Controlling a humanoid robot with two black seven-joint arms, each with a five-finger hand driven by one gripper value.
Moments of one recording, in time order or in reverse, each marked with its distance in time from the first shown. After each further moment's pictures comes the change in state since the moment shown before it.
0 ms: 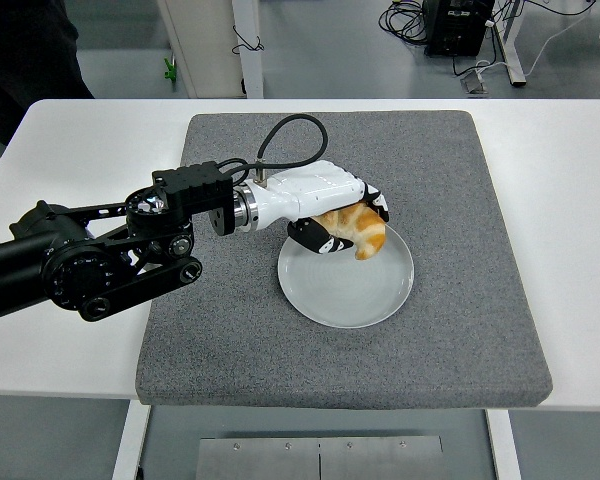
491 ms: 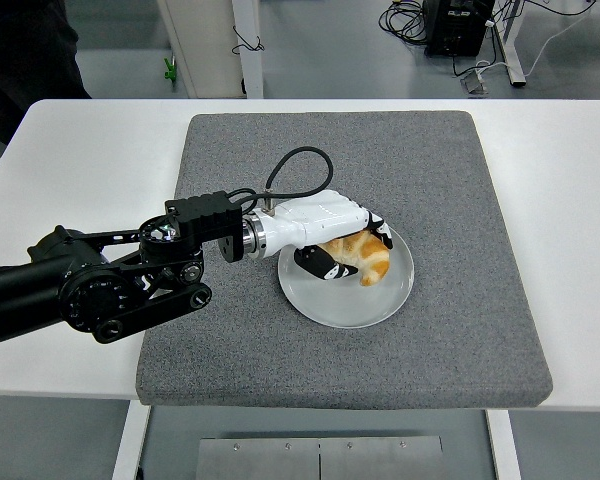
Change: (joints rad) left arm 0.052 -0.045 0.017 0.017 0.005 0.016 0.000; right arm 0.000 0.000 0.000 0.000 0.000 0.000 0.000
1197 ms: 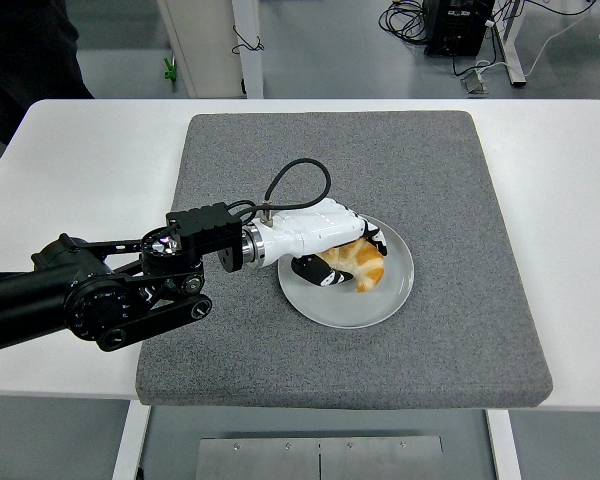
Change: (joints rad) left arm 0.020 -0.004 0.041 0.034 0.034 0.058 0.000; right arm 0.000 0.000 0.000 0.000 0.000 0.000 0.000
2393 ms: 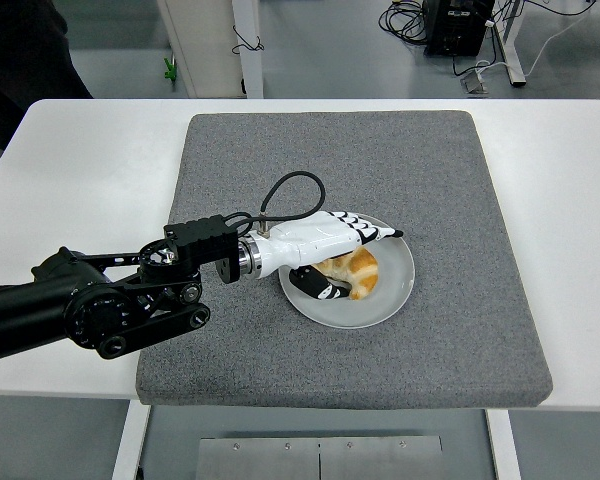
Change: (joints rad) left arm 0.019 0.005 0.005 0.002 -0.121 0.004 -0.061; right arm 0.000 0.000 0.000 0.000 0.000 0.000 0.000
